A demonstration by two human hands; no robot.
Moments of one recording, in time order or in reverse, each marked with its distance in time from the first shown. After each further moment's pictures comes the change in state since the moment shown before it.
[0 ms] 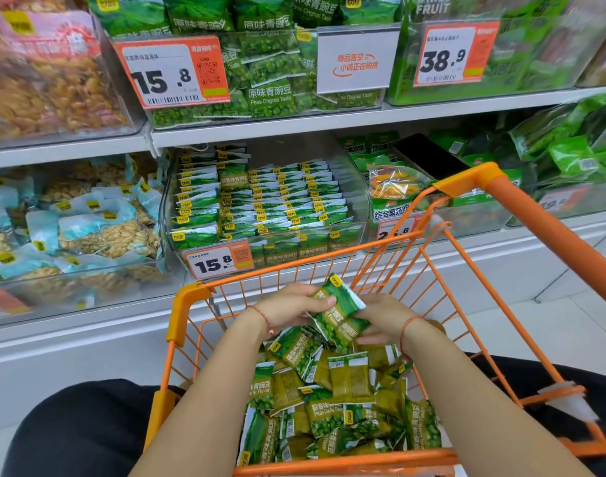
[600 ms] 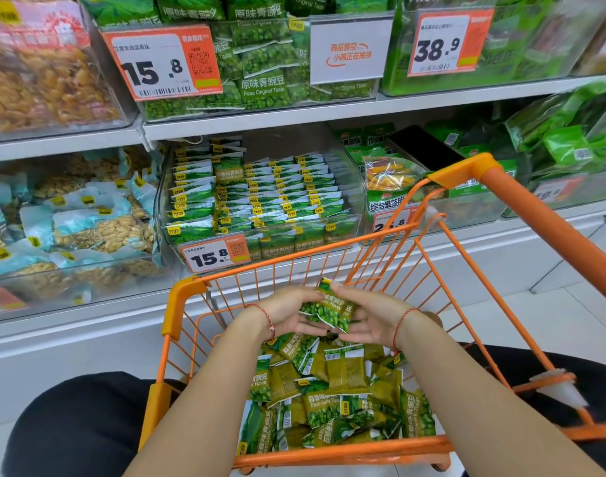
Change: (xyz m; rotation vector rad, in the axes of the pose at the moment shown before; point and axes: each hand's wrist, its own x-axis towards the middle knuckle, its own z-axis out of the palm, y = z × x) left_hand -0.004 -0.002 0.013 -0.266 0.025 -0.176; right_hand -0.001 0.010 0.003 0.315 -0.155 0.118
